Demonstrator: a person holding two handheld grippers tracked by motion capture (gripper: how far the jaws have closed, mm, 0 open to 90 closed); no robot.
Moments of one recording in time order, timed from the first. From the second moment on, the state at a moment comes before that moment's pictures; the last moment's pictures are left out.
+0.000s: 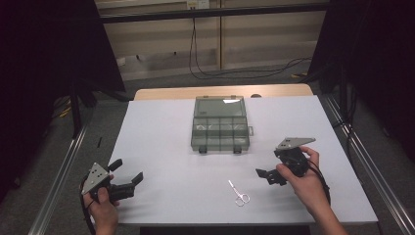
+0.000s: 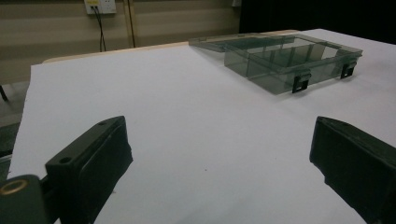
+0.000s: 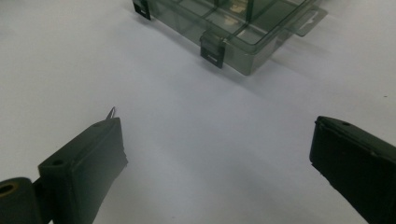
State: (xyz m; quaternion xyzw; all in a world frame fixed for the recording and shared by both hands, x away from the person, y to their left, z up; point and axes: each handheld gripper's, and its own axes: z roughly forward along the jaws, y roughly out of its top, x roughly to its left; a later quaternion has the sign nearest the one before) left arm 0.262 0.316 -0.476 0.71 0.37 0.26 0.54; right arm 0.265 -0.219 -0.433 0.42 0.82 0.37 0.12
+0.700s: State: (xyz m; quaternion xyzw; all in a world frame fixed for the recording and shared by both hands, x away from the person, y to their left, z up) left arm 0.262 0.319 -0.476 0.70 0.37 0.25 0.55; right arm 0.277 -0.149 -0.437 0.40 0.86 0.31 0.10
